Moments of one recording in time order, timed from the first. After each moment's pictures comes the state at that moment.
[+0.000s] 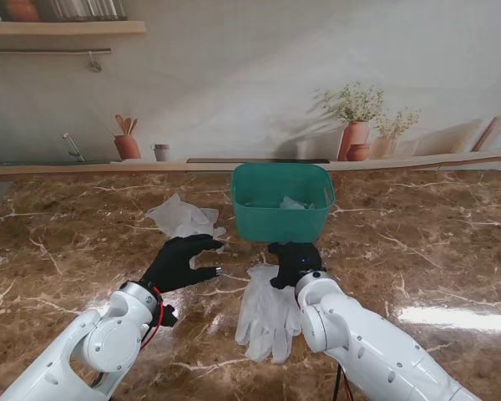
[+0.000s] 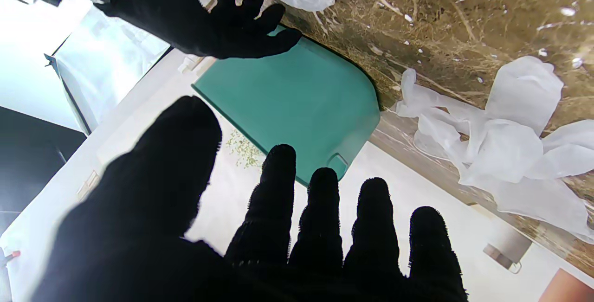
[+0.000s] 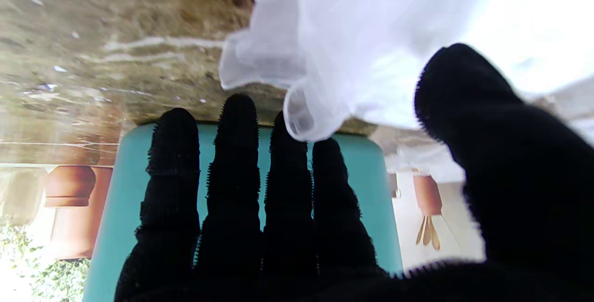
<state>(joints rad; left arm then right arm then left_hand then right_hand) 1.65 -1.12 -1.17 -1.68 0.54 -0.06 0.05 -1.28 -1.11 0.71 -1.37 -0.90 0.40 -0.11 0.66 -0.37 0.50 -0.12 0.56 0.05 0.22 0.18 0.42 0.04 0.26 0.23 0.28 0.09 0.18 0.39 -0.05 0.09 0.37 0.45 0.37 -0.81 1.06 -0.18 0.50 0.02 0.24 0.43 0.78 -0.04 0.35 0.41 0.82 0.02 0.41 0.48 0.49 0.10 1.06 0.59</state>
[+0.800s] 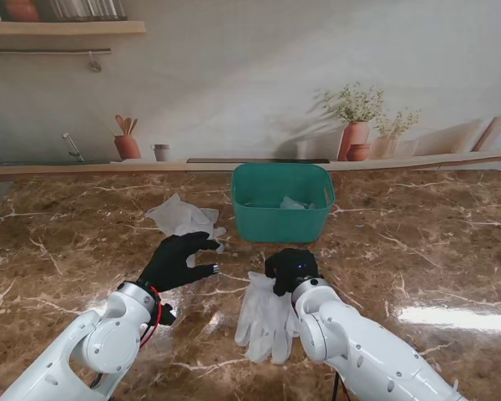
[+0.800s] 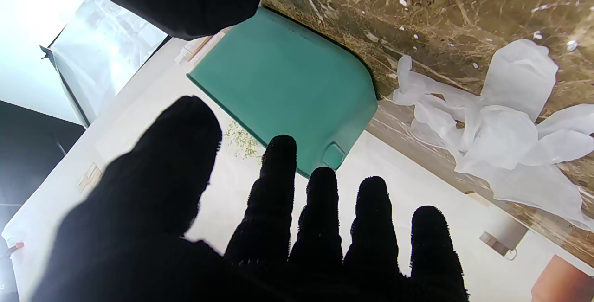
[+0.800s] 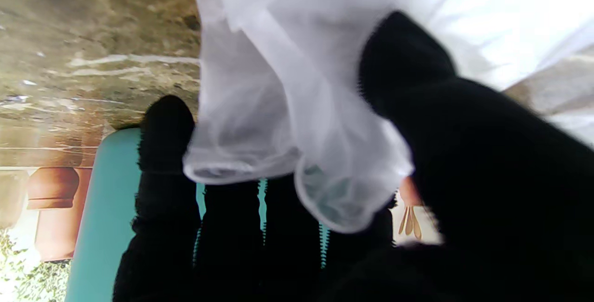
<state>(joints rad) 1.65 -1.12 -1.17 -1.67 0.55 -0.07 0.09 -1.32 -1.11 0.72 -1.38 -0.90 0.36 -0.16 0.66 -0.37 0.50 -0.12 0.61 0.04 0.27 0.21 0.42 0.03 0.26 0.23 0.29 0.08 0.18 0.39 -0.05 0.10 0.37 0.48 0.60 -0.99 1.13 -0.33 0.97 -0.34 0.89 1.07 1.09 -0.06 0.43 0.57 1.02 0.03 0.45 0.47 0.71 0.13 1.19 0.63</state>
